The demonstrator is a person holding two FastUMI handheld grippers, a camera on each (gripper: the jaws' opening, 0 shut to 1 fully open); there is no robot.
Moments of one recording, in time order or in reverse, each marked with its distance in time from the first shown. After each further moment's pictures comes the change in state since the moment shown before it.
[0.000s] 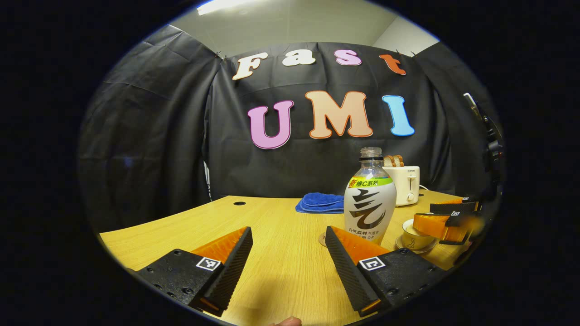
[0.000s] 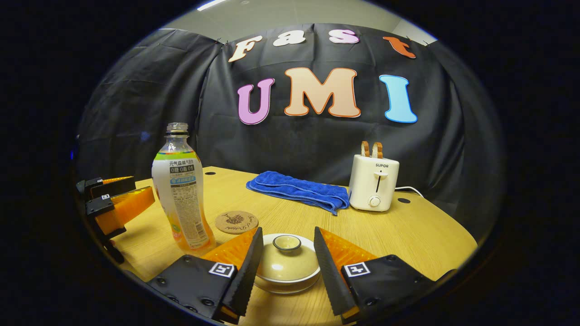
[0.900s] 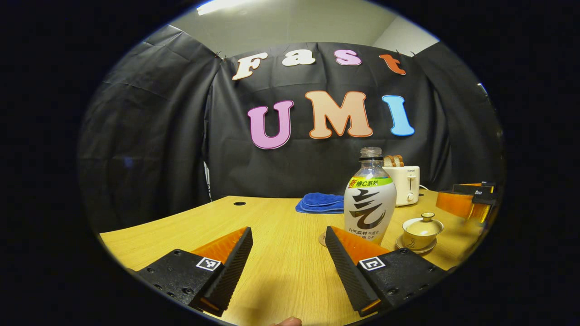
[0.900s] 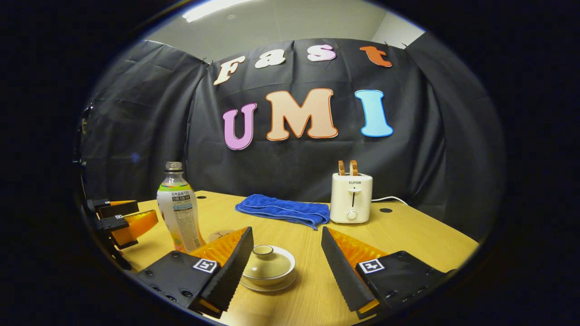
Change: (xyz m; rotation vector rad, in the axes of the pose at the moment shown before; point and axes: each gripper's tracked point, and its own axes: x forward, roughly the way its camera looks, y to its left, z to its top) left arm 0.001 0.000 0.001 0.001 -0.001 0.000; right arm -0.034 -0.029 0.032 0.065 -0.132 -0.062
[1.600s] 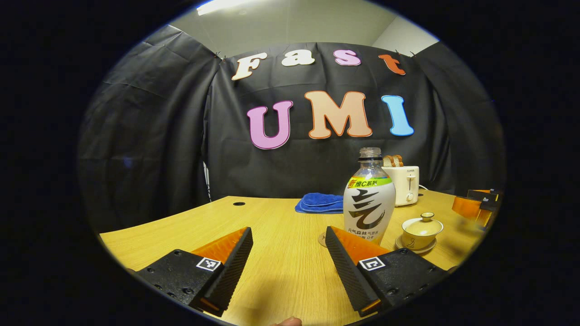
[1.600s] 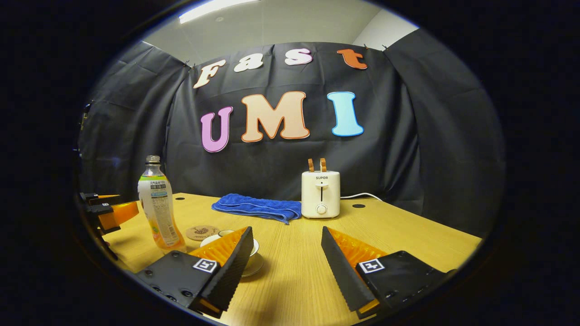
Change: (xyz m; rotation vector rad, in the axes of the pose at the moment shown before) left arm -0.001 -0.001 0.000 0.001 -0.002 -0.004; right arm -0.030 -0.056 -0.013 0.040 -0.046 -0.145
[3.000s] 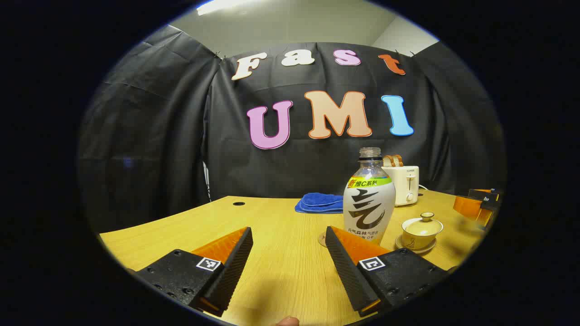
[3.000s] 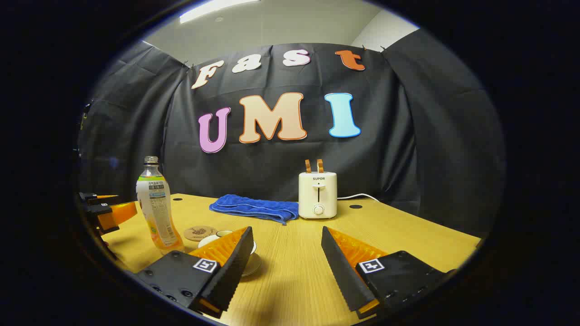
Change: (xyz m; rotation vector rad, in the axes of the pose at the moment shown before) left arm 0.002 -0.002 -0.002 0.001 -0.002 -0.001; right arm -0.004 -0.007 0.002 -0.004 -0.009 -0.026
